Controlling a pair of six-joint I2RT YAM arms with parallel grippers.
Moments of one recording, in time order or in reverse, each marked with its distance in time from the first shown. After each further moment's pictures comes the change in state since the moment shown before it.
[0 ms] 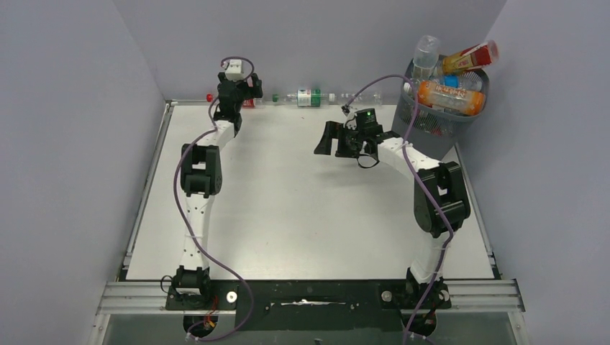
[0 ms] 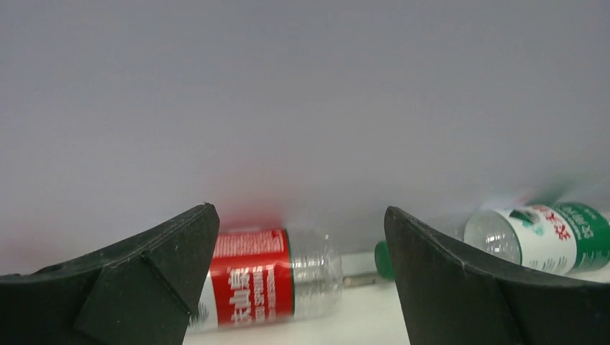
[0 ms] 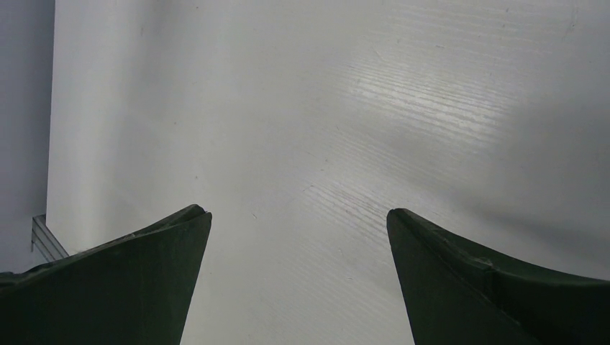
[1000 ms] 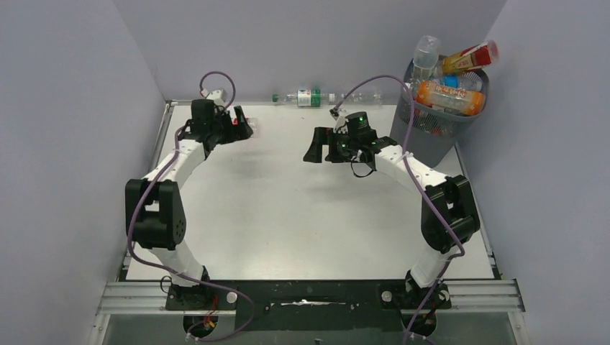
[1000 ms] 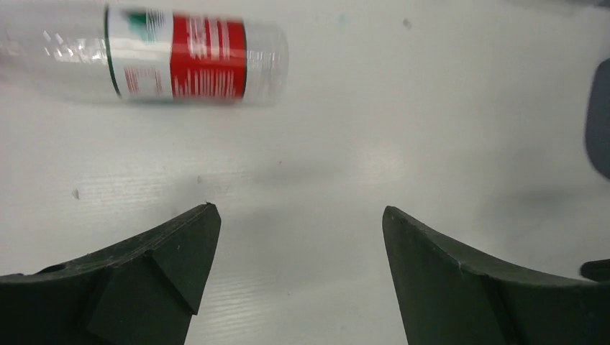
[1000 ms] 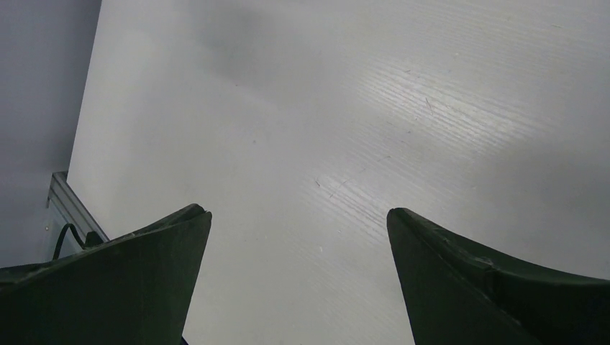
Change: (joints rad) left arm 0.017 -0.824 -0.817 -0.668 0.154 -0.146; right arm 0.097 -0.126 -0.067 -0.006 0.003 0.003
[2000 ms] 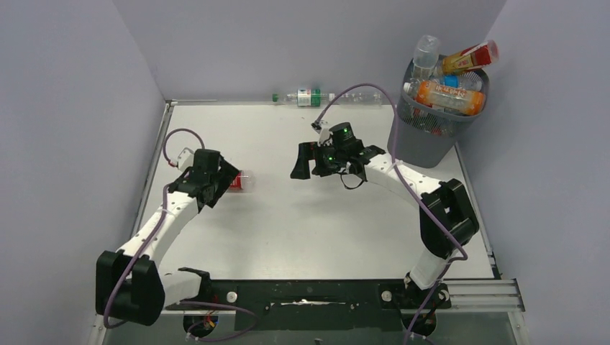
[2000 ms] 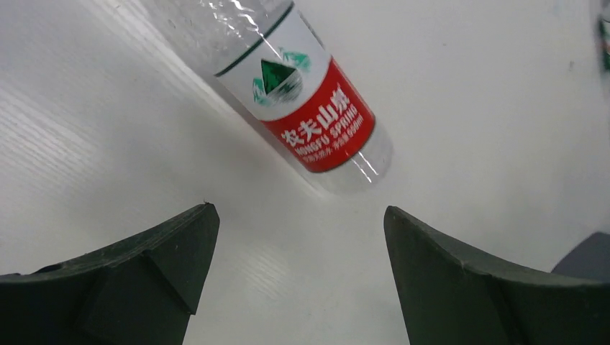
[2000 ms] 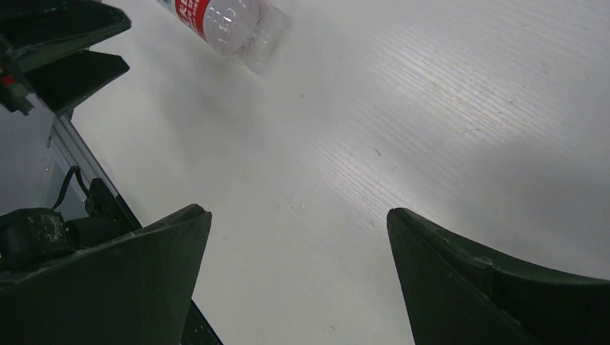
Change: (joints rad) left arm -0.149 -0.611 -0.465 -0.312 -0.482 -0.748; right arm 0.130 -0.039 -0.045 -0.004 -0.007 -0.017
